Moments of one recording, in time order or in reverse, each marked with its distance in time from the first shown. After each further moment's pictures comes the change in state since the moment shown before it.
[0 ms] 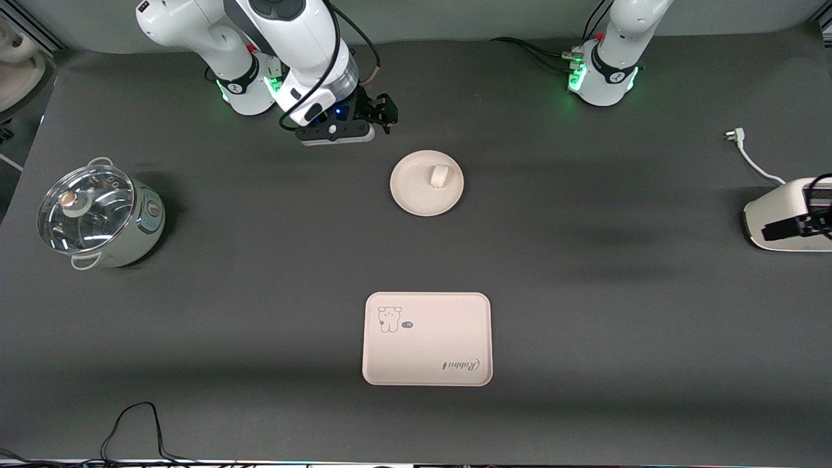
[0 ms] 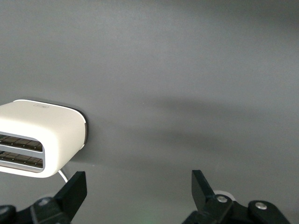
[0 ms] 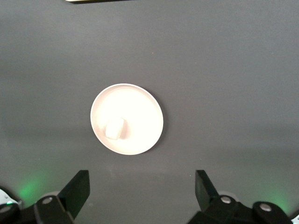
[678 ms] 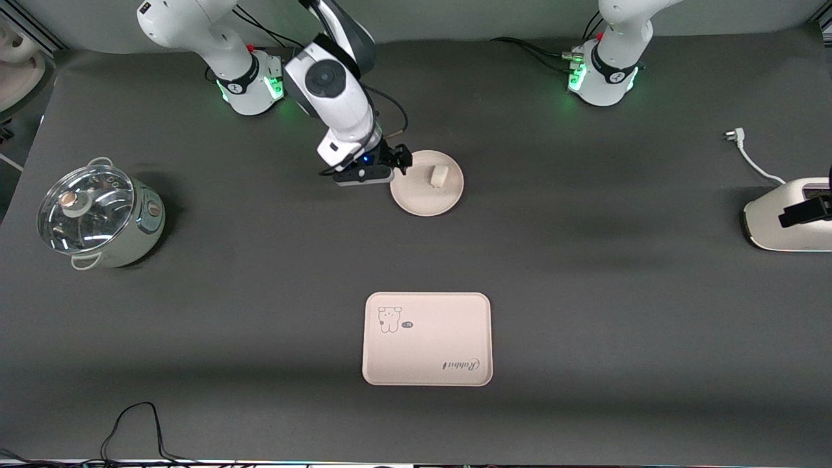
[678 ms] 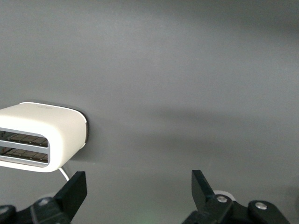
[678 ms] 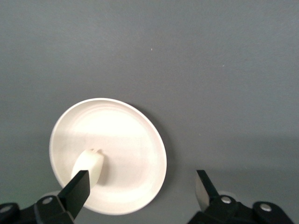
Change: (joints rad) left arm -0.531 -0.206 0.663 -0.048 -0.243 0.045 0.147; right arm 0.075 0.202 0.001 -0.327 0.006 0.620 -0.025
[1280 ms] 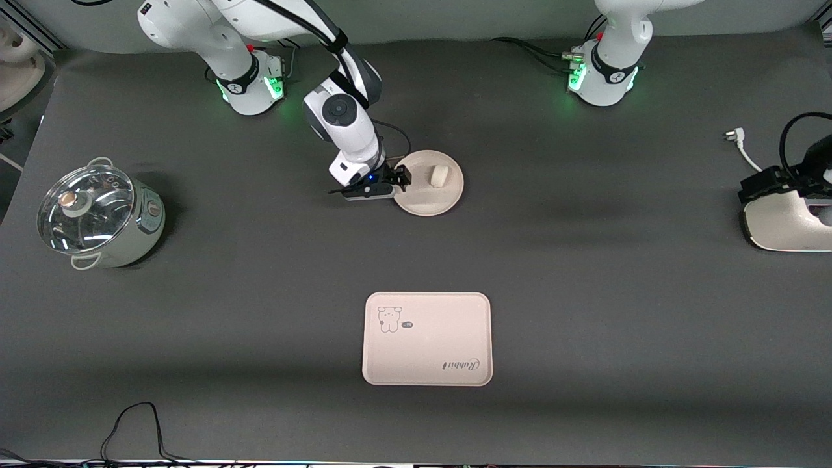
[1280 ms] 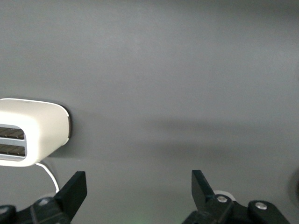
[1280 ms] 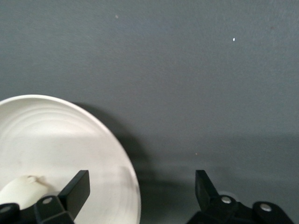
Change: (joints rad) left arm -0.255 -0.200 0.234 -0.260 -0.077 0.091 0.028; right arm 0.026 0.175 0.001 -0.098 0.019 0.298 0.002
